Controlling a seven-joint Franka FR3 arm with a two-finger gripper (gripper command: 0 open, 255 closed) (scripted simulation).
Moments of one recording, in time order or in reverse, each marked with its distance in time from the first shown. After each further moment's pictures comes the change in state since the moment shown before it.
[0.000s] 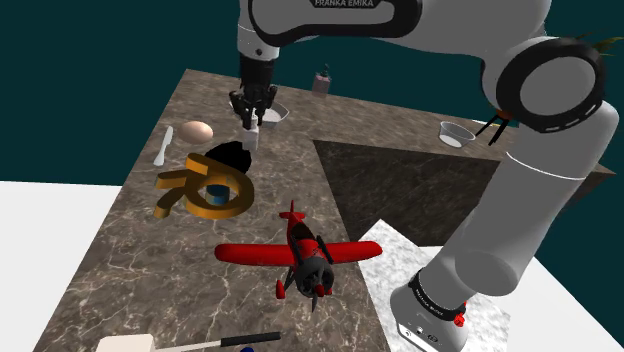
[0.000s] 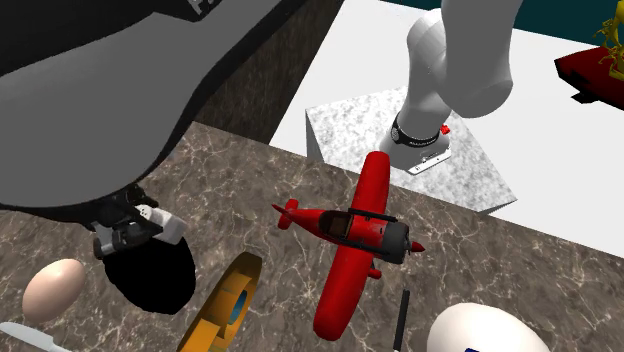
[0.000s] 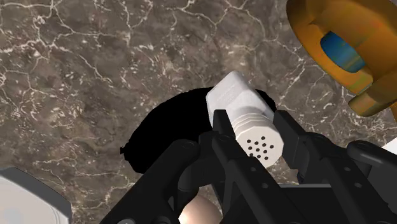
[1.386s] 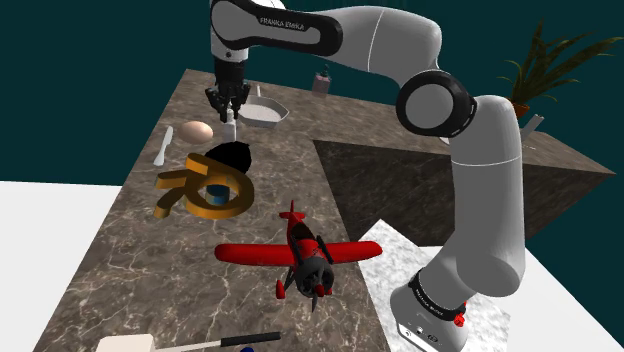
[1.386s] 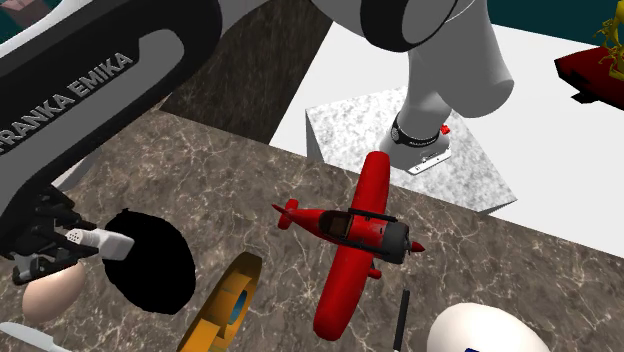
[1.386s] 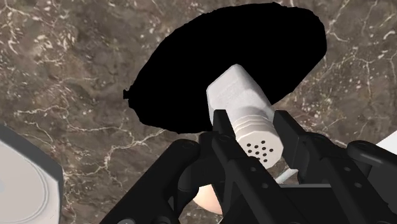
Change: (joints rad) arm 0.037 0.446 -0.036 0.551 -0.090 -0.113 -0.035
